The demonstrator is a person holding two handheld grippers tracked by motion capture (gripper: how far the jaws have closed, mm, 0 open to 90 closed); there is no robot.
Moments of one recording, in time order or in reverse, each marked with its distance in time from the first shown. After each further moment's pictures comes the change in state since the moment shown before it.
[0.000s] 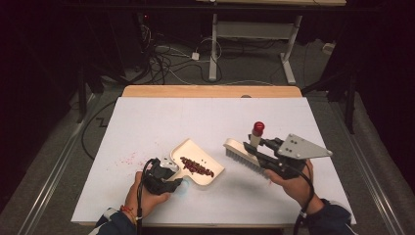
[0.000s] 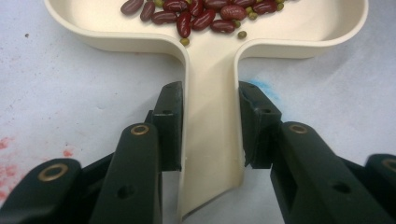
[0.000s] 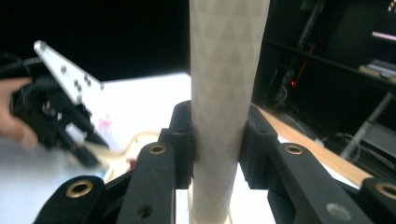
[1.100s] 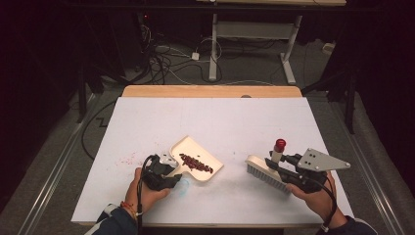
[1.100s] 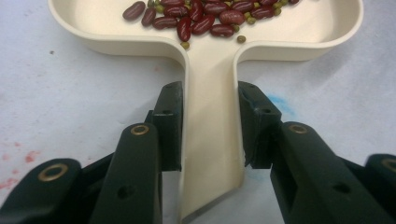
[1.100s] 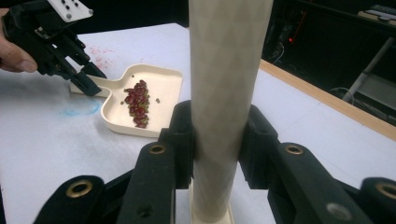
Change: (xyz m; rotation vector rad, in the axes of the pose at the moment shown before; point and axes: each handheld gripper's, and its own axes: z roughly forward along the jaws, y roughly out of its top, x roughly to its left) left arm 0.008 0.006 -0.001 -0.020 0.026 -0.001; right arm -0.016 -0.047 -0.040 0.150 -0.023 0.038
